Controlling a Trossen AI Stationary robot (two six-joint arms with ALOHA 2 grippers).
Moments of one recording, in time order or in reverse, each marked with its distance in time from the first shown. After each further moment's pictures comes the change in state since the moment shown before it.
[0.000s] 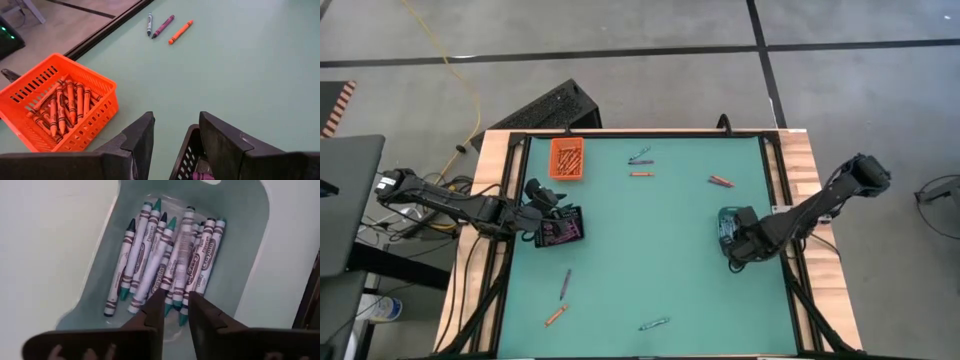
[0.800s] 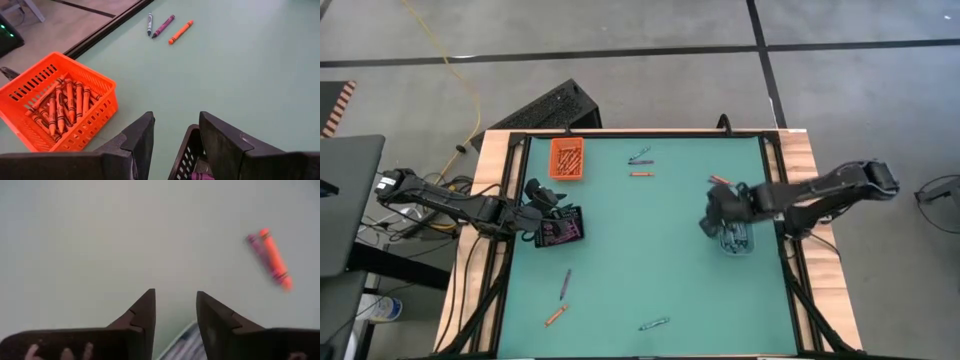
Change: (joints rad) left arm 0.000 0.000 0.000 0.001 0.001 -0.012; right arm -0.379 -0.049 0.145 0.254 0.133 -0.886
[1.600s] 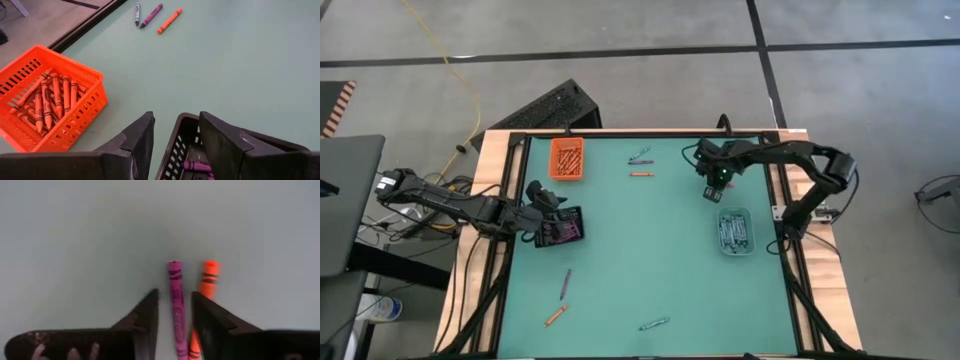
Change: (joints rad) left arm 0.000 0.000 0.000 -0.028 0.065 0.001; right arm -0.719 0.405 0.000 0.193 -0.322 -1.010
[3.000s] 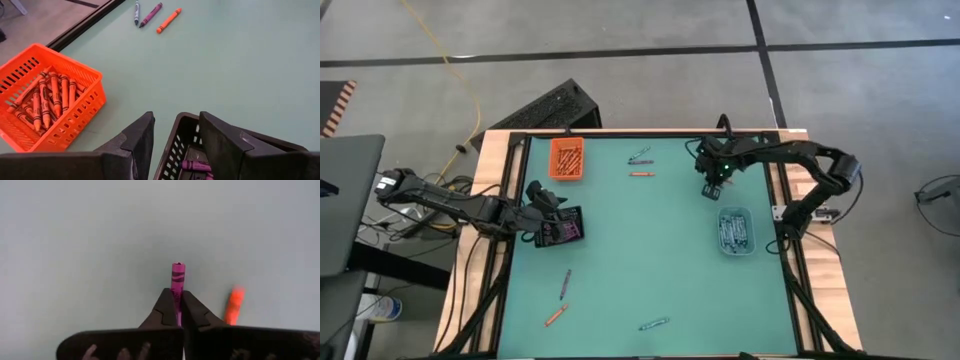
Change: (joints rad) left arm 0.000 0.000 0.000 0.001 0.005 -0.008; right arm -0.024 -0.048 -0.008 0.076 -0.122 -0.060
